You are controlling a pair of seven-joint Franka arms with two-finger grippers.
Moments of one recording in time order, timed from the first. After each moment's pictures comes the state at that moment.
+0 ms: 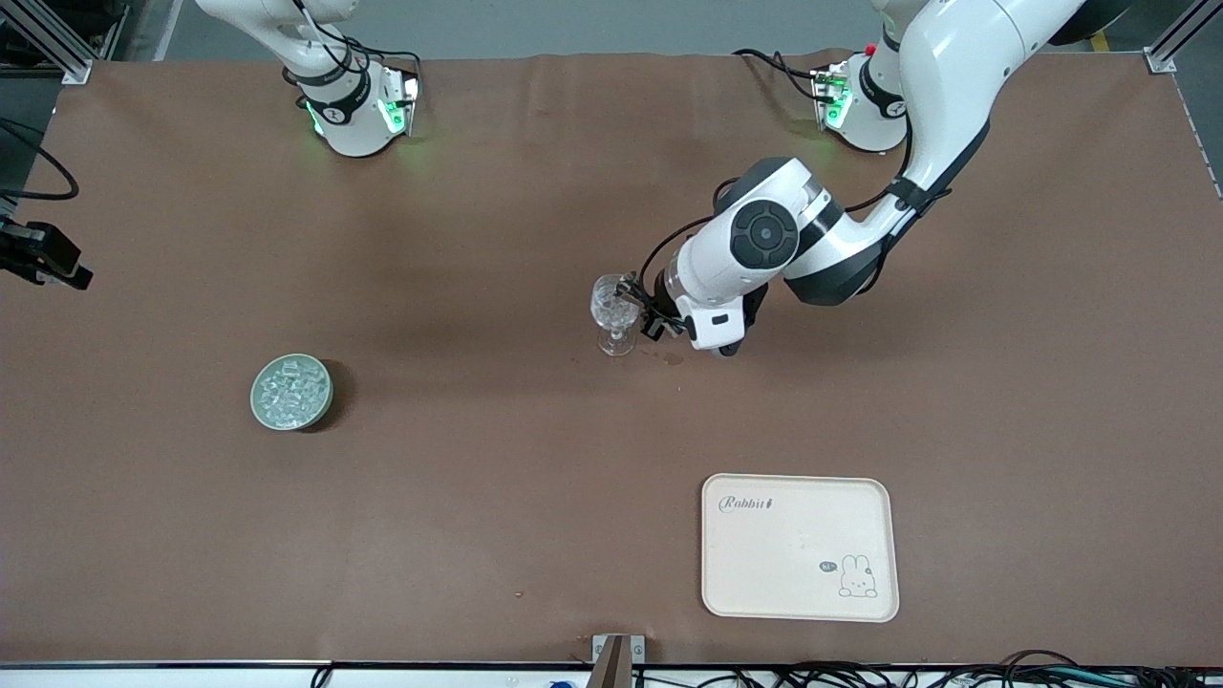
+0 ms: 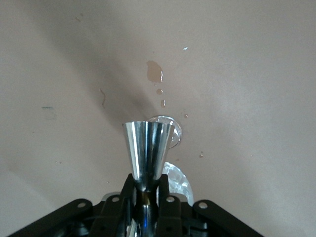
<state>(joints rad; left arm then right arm) 0.03 0.61 -0.85 -1.70 0.14 2.18 -1.84 -0.04 0.06 -0.05 -1.45 -0.01 1.54 0.05</state>
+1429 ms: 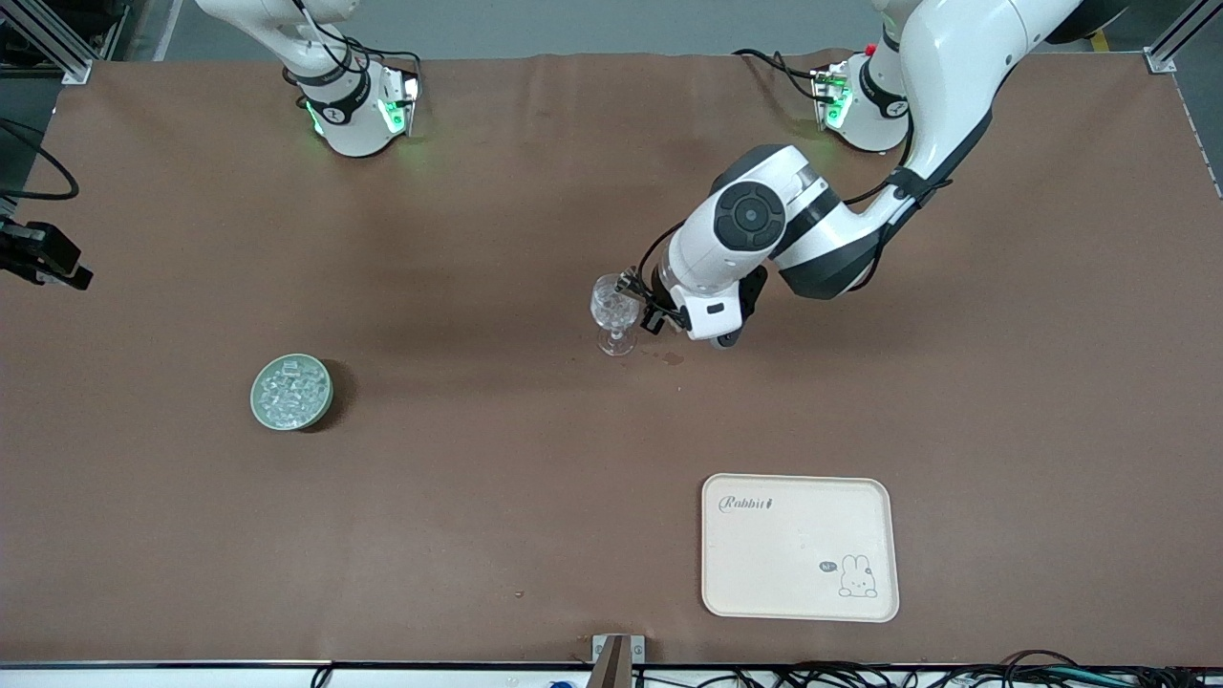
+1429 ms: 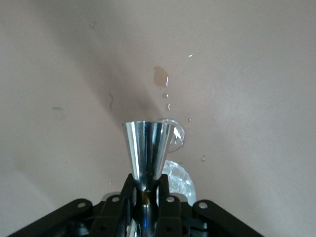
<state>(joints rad) 0.05 0.61 -0.89 -1.68 0.18 2.12 -1.92 -0.04 0.06 -0.04 -1.45 -0.01 1.54 0.05</state>
